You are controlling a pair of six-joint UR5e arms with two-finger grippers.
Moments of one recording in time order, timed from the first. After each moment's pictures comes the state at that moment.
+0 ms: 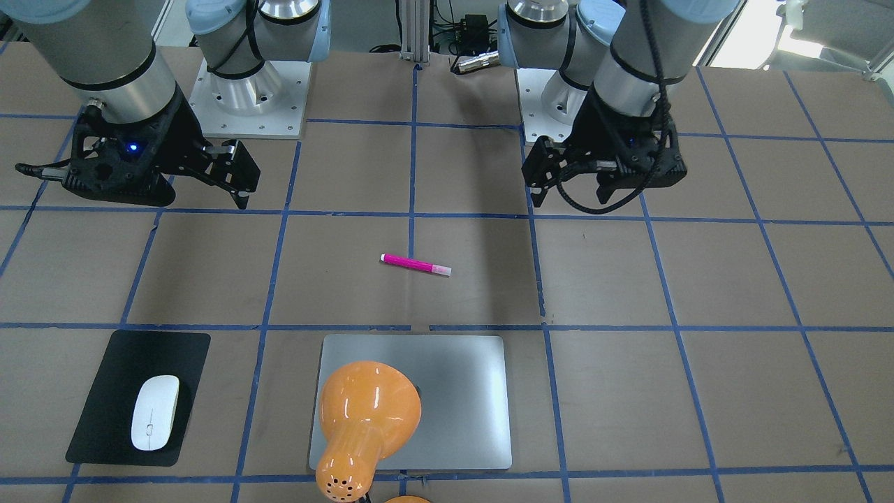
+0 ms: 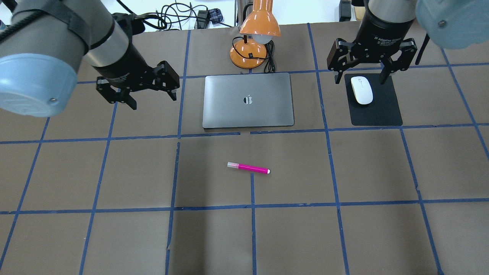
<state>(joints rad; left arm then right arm) -1.58 -1.54 -1.67 -1.46 1.49 -0.14 1.58 -1.48 1.49 -1.53 -1.58 0.09</state>
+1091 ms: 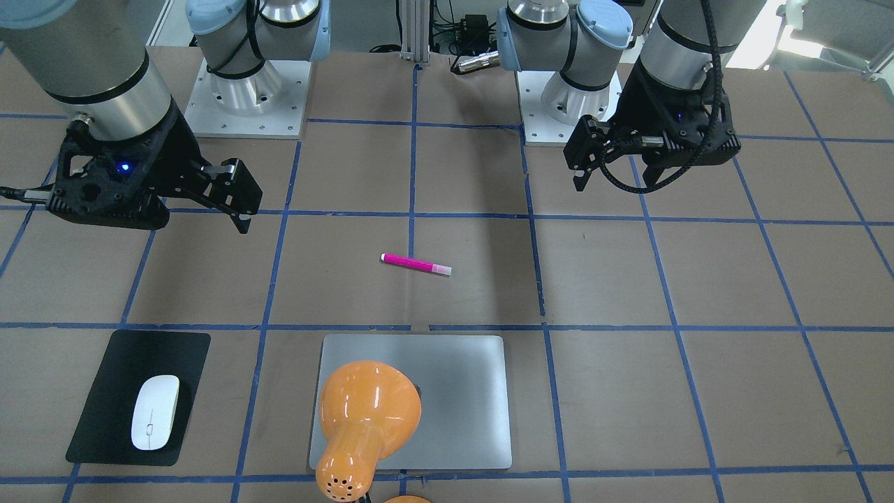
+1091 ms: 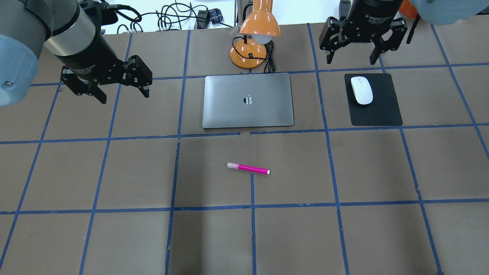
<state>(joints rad) -1.54 -1.54 -1.61 -1.53 1.56 -0.07 1.59 -1.41 1.38 -1.54 -1.56 0.10</state>
